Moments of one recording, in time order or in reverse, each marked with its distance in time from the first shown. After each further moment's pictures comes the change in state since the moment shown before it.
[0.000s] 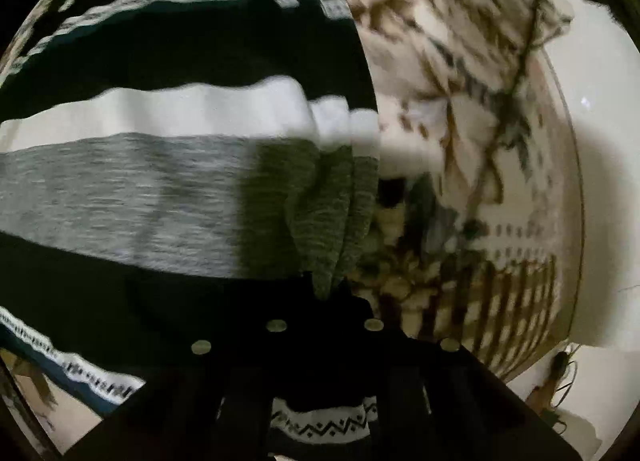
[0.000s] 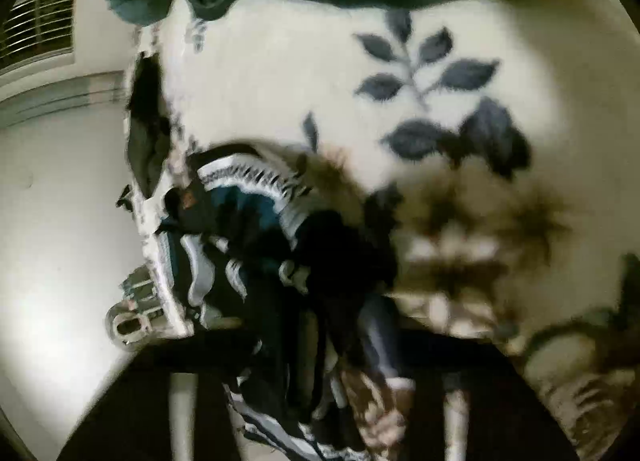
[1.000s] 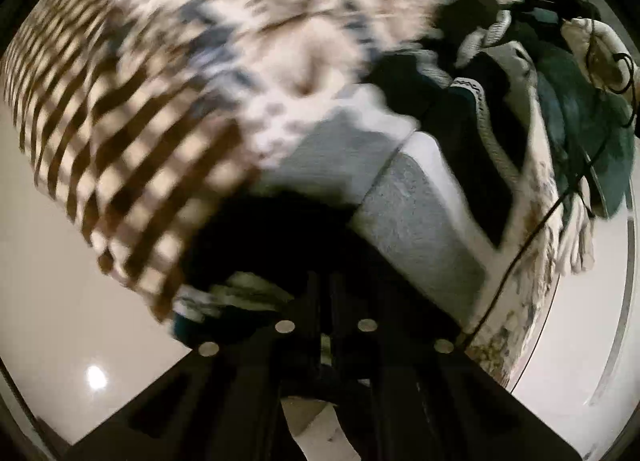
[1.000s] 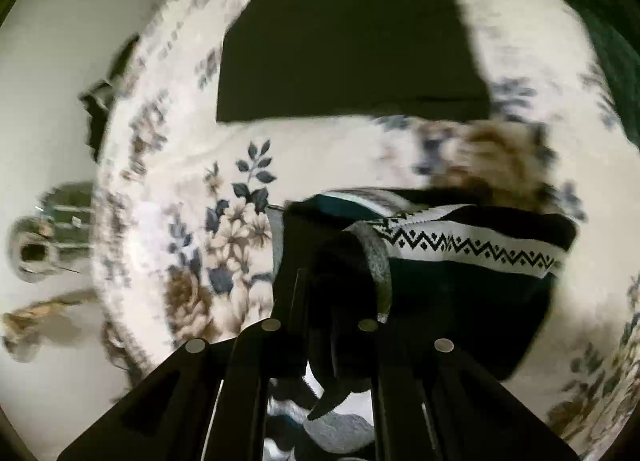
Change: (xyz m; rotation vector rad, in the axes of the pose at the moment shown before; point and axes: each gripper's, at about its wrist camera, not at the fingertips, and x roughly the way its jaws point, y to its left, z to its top) left arm -0.107 0.385 -0.067 -0.653 -0.140 -0.157; right arm 0.221 0.433 -0.050 -0.453 0.014 -0.379
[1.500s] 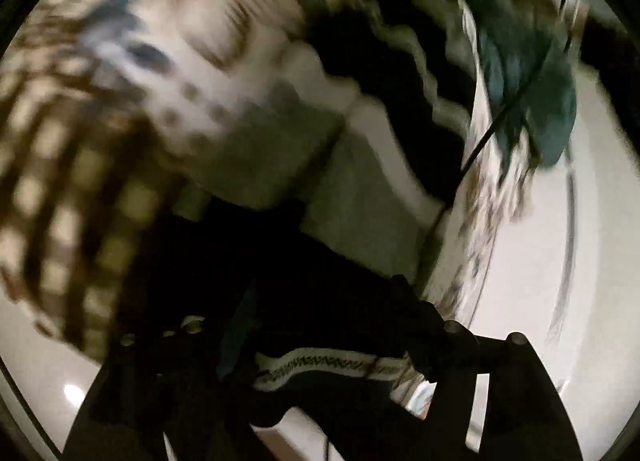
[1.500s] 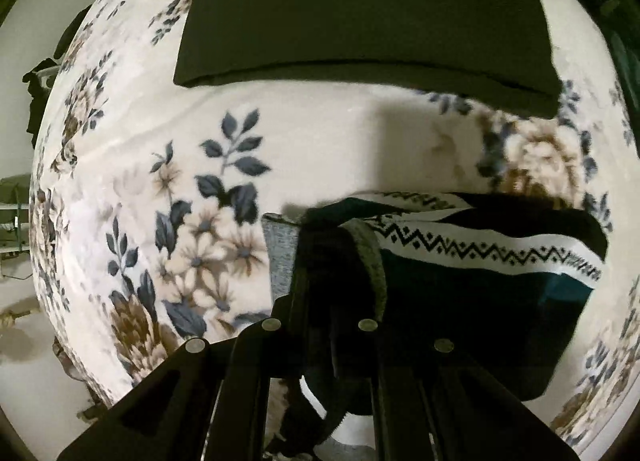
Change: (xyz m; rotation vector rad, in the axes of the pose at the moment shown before) left arm 0.036 -0.017 0.019 0.178 0.207 -0.247; right arm 0.061 0.025 0.008 0.041 0.043 -0.156
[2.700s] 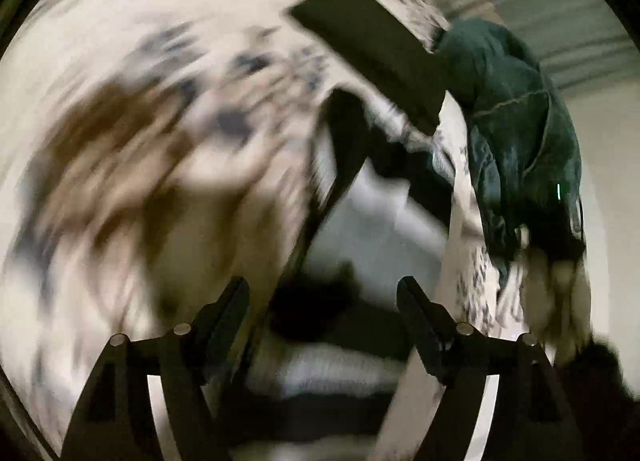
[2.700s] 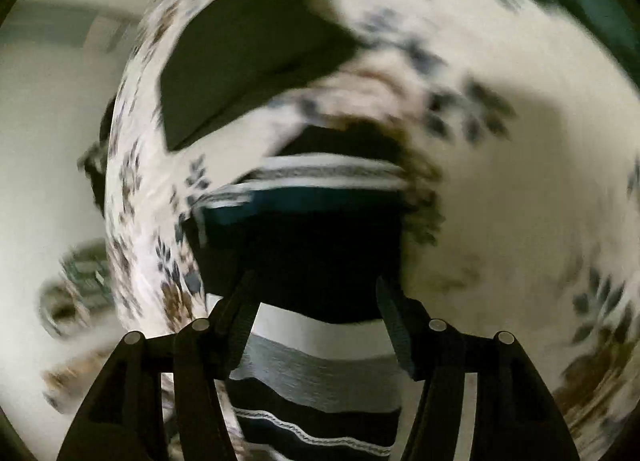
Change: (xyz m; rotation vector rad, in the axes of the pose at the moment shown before) left arm -0.031 -0.080 0.260 0.096 -0.269 0.043; right arm -0.049 -0.220 -0.092 0.333 -0.075 0.385
